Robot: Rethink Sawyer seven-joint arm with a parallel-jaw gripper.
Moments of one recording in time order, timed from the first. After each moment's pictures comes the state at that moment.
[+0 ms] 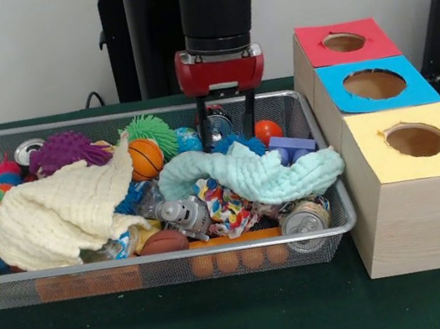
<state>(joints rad) -0.28 -0.67 0.03 1.85 -0.18 0.17 1.57</state>
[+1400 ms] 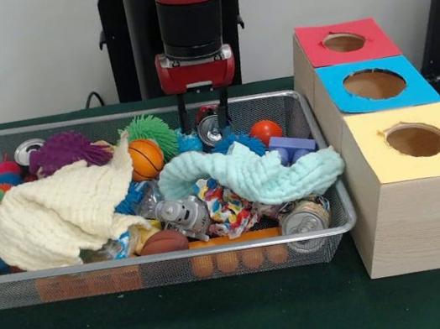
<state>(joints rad) -0.37 -0.63 0.04 1.97 -0.27 0.12 1.57</state>
